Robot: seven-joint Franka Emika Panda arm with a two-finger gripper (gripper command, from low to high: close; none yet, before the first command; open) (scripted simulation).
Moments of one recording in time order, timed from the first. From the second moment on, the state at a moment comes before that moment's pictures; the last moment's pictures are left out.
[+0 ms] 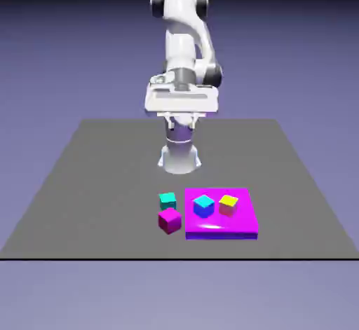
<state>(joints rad) -0.02 -0.54 0.00 -2.81 0.05 3.00 0.73</state>
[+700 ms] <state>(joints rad) -0.53 0.04 -0.01 -2.89 0.97 2.28 0.54</state>
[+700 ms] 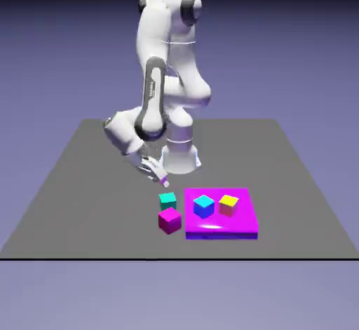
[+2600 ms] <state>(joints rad) -0.26 0.59 -0.23 -2.25 1.14 1.31 0.94</state>
